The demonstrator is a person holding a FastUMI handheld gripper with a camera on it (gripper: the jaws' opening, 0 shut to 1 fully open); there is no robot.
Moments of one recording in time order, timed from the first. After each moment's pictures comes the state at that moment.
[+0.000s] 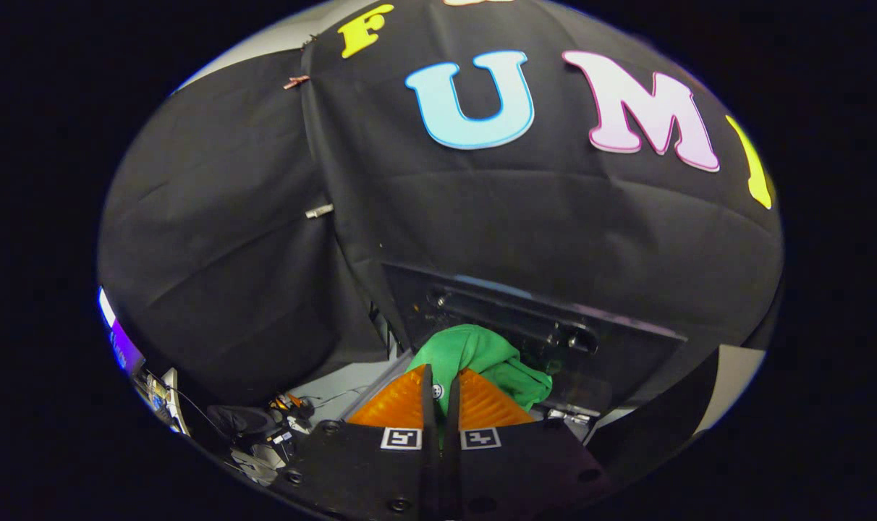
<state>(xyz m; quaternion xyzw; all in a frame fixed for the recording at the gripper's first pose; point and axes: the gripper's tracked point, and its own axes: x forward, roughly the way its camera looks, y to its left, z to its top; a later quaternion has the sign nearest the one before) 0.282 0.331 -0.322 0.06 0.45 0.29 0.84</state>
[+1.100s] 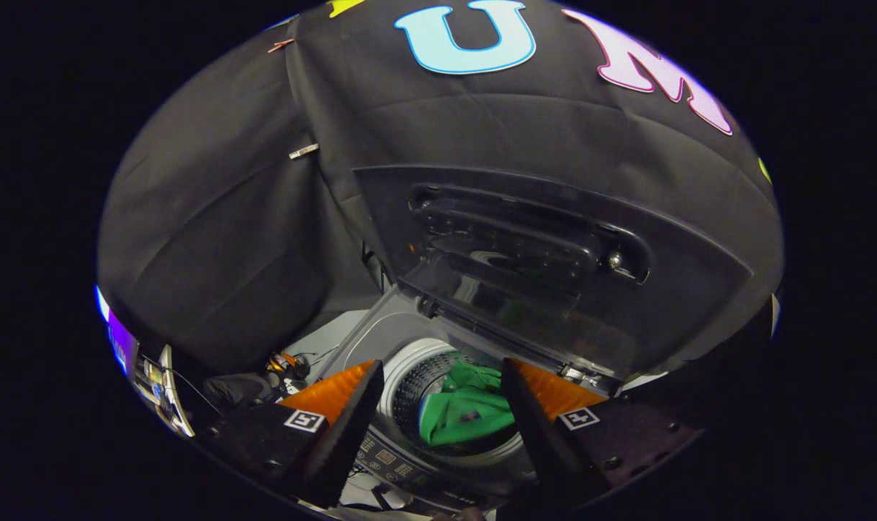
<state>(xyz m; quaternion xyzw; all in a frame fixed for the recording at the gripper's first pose) 0.252 0.334 -0.379 0.03 0.52 0.30 0.80</state>
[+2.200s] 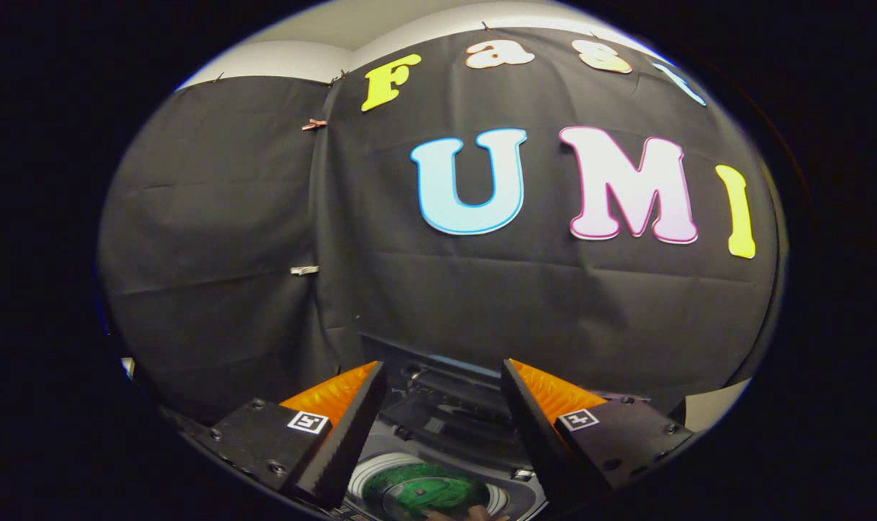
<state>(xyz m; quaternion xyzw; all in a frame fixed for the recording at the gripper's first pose) 0.350 0.321 -0.263 0.07 0.21 0.23 0.95</state>
